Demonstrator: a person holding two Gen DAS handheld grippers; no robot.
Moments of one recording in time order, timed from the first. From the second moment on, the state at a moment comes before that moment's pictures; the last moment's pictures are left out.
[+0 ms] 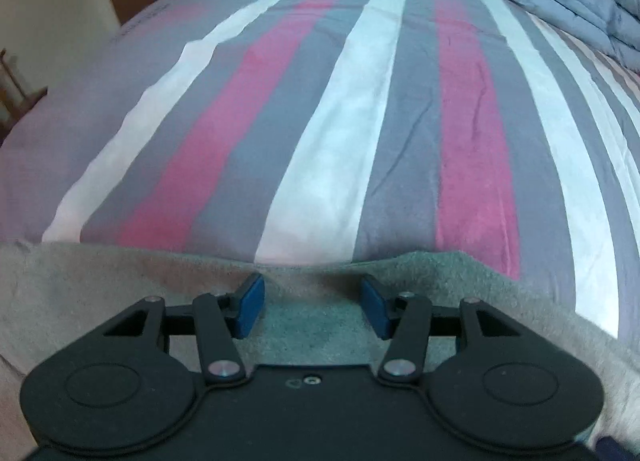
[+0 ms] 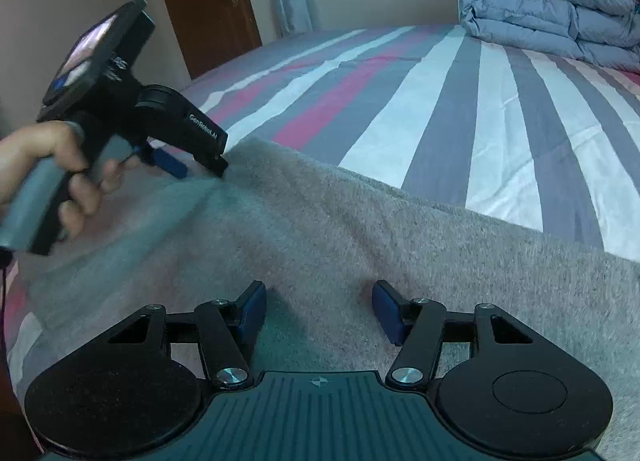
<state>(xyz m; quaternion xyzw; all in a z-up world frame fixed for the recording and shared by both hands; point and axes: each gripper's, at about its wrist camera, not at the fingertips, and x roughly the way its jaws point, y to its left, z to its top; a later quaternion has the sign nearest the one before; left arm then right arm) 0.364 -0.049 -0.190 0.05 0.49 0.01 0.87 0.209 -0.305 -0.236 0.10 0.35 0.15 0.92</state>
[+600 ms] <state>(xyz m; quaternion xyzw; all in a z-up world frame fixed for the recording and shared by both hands) 0.354 -0.013 -0.187 0.05 0.49 0.00 0.87 0.365 -0.280 -0.187 0.05 0.40 0.28 0.87</state>
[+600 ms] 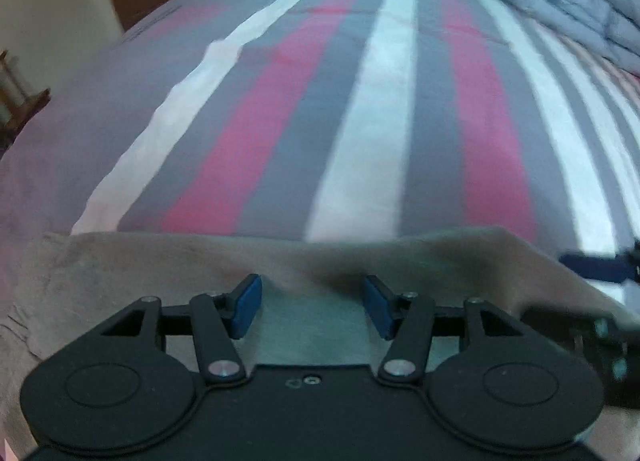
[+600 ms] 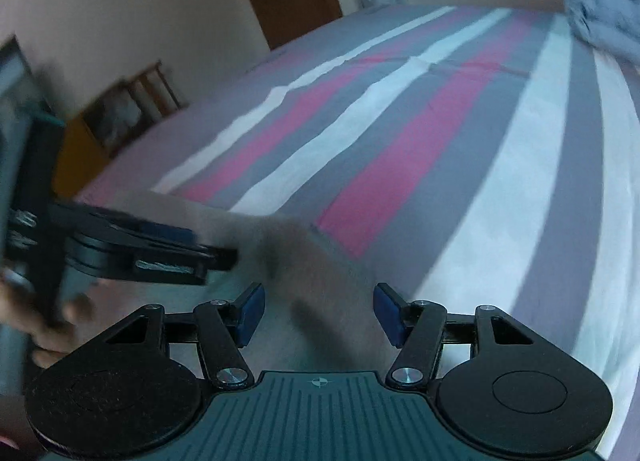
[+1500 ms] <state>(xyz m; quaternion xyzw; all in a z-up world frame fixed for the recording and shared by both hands) 0.358 0.024 -0.199 0.02 0.48 -0.01 0.88 0.414 -0.248 -0.202 0.15 0.37 0.36 0.84</state>
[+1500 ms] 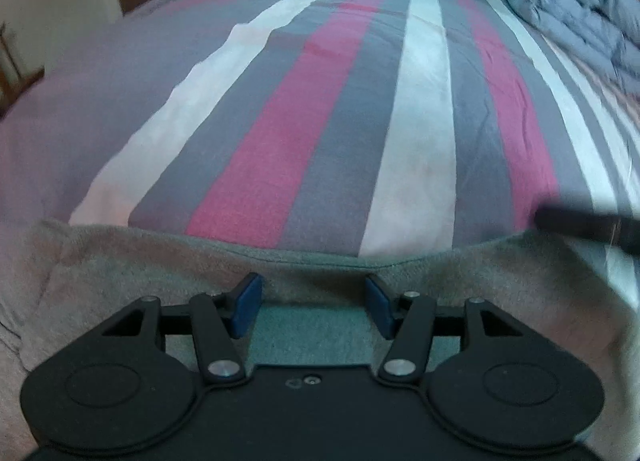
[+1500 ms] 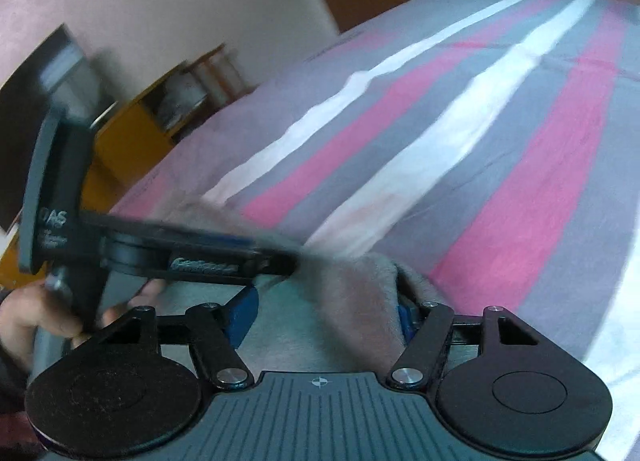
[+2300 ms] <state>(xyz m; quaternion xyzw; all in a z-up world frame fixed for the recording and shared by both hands) 0.248 0.015 -0.161 0.01 0.47 -0.02 0.88 0.309 -0.301 -0.181 0.15 0.38 0.19 0.89</state>
